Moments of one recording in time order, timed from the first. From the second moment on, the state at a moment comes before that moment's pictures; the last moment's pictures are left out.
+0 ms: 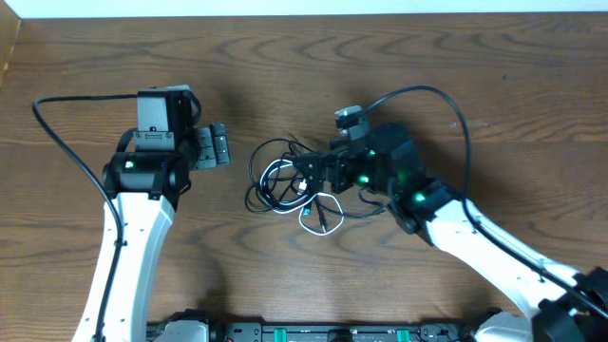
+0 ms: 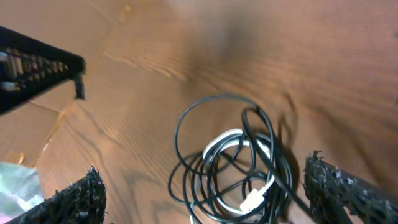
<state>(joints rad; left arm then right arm) -0.04 1.29 1.14 -0.81 -0.11 -0.15 0.62 1.48 0.85 0.11 -0.35 0.50</state>
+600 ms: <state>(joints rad) -0.04 1.32 1.14 -0.78 -0.11 -0.15 0.75 1.70 0.91 0.01 -0.13 0.59</state>
